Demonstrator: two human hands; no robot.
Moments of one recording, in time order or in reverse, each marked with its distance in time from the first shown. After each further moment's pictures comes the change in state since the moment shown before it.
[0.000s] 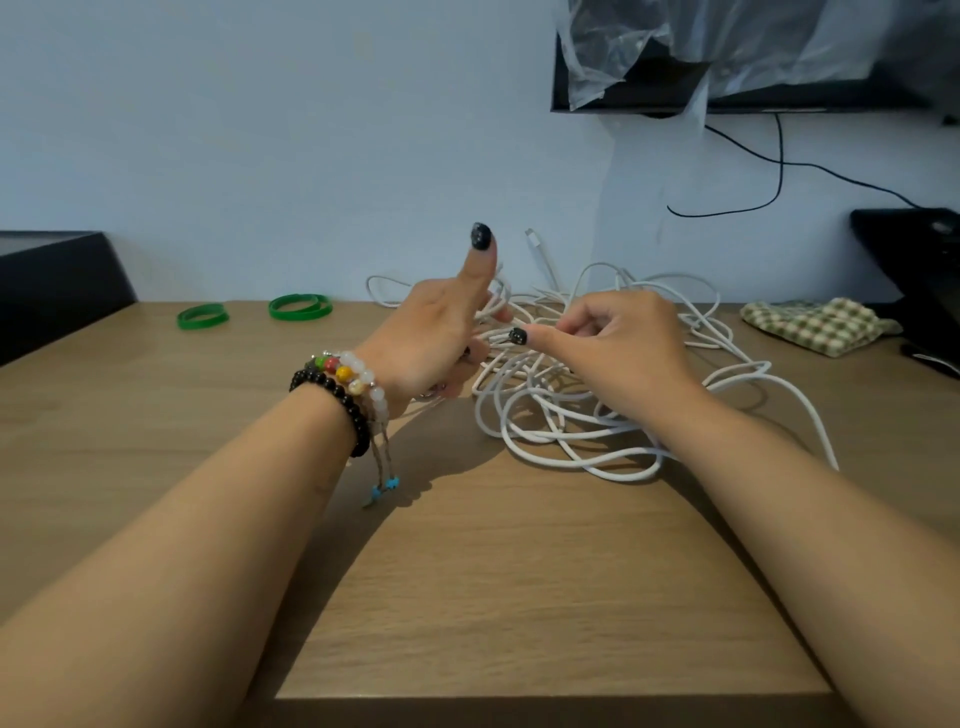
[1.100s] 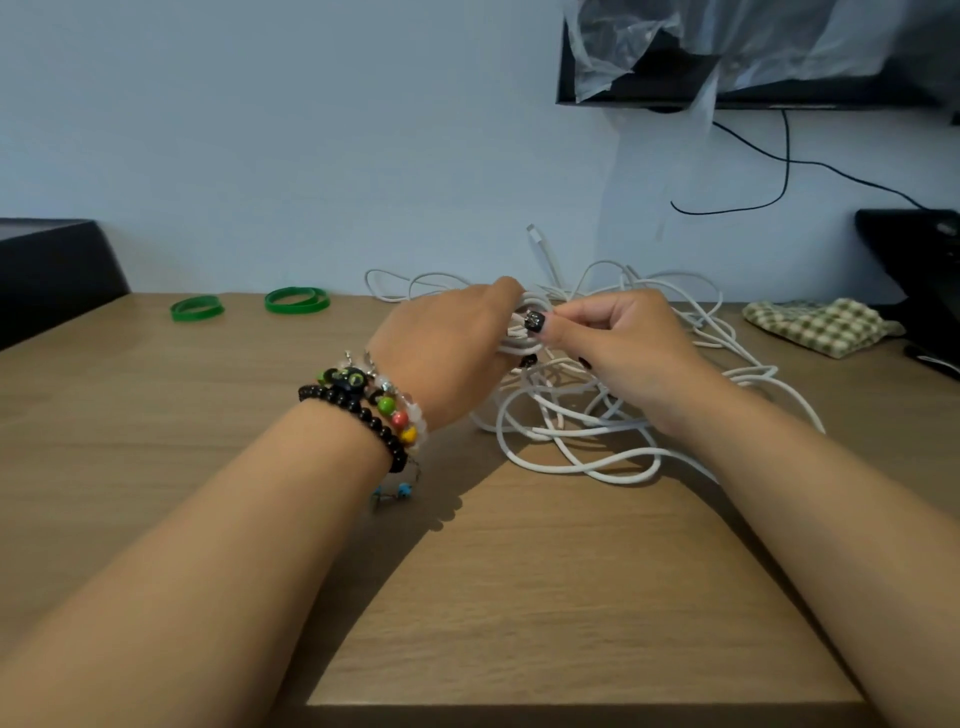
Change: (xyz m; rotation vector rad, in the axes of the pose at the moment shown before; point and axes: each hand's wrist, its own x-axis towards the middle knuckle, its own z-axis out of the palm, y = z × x) left_hand -0.001 -0.004 0.009 1.081 0.124 0.382; right_hand -0.004 -0.012 -0.005 0.303 -0.191 0.128
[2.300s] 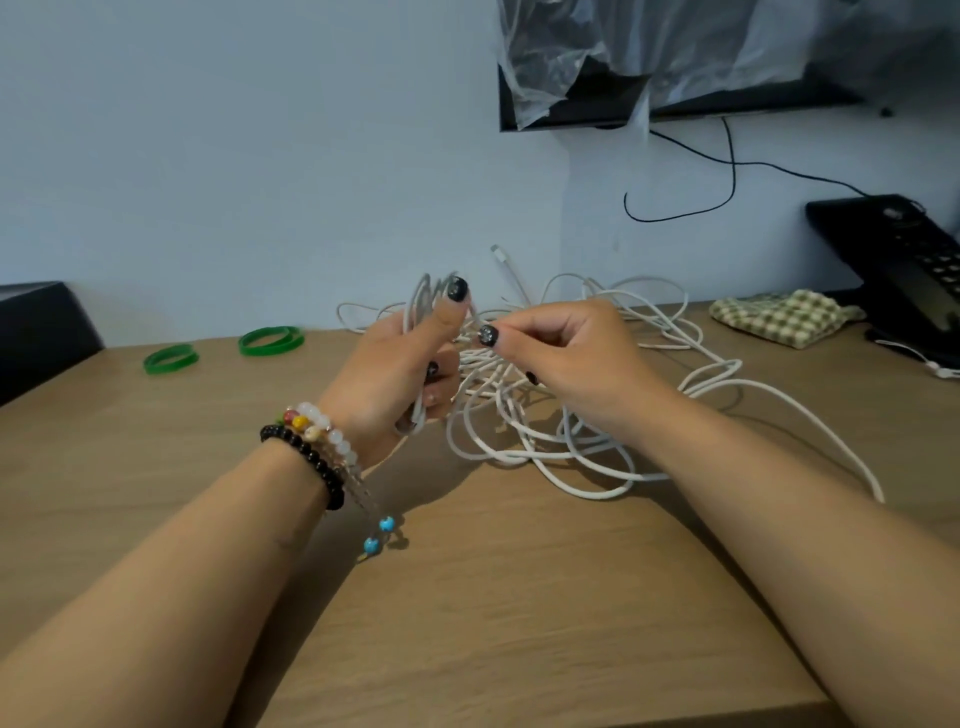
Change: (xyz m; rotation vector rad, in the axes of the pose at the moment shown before) left_hand 0.002 -0.008 0.011 -1.581 -0.076 -0.428; right_hand -0.001 -0.002 0.000 0.102 -0.038 -0.176
